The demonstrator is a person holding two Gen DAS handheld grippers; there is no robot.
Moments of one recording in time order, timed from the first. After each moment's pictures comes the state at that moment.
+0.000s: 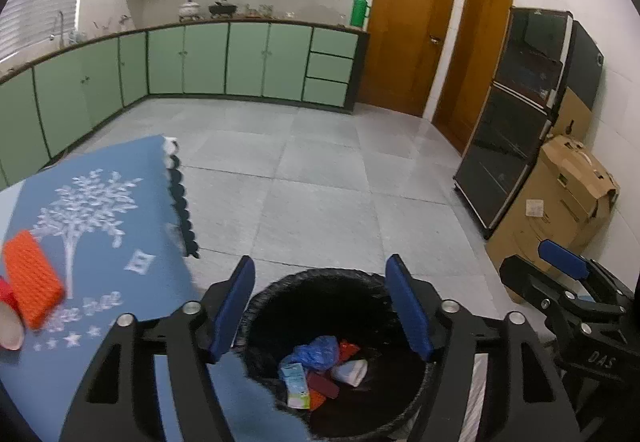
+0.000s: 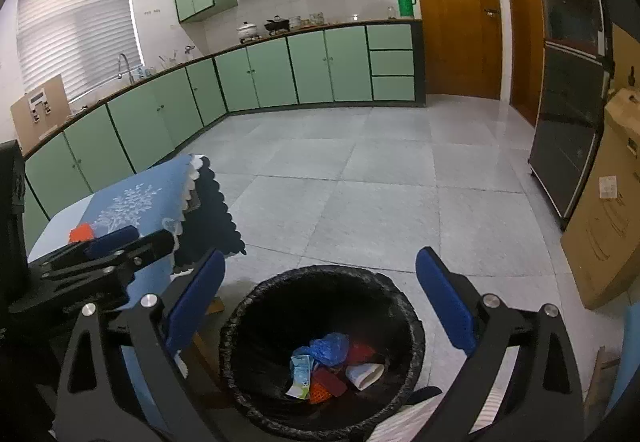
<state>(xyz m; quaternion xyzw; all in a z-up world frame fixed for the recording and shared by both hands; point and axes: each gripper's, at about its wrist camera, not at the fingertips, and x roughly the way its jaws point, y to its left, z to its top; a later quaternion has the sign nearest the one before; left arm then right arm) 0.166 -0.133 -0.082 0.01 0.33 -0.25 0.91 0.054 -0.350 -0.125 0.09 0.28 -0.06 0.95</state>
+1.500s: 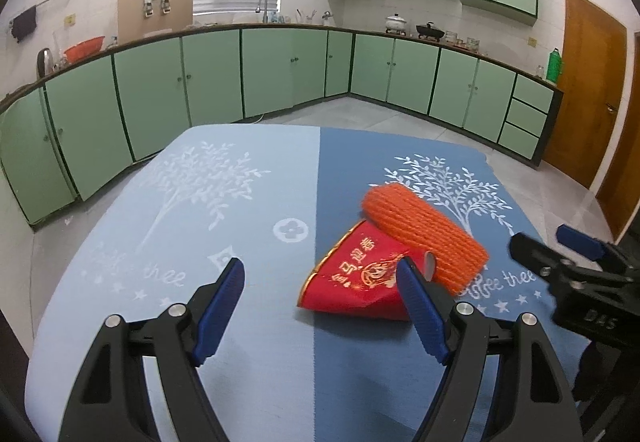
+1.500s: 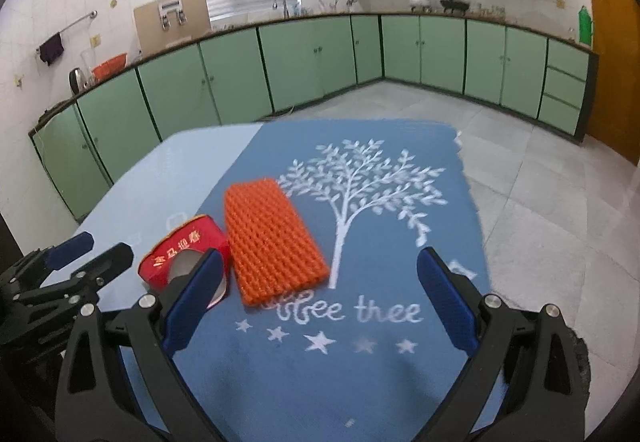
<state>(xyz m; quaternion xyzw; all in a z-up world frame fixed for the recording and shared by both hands) 0.148 0.181 -0.099 -0.05 0.32 0.08 0.94 0.188 -0.055 -0.142 -0.01 0.33 0.19 0.92</state>
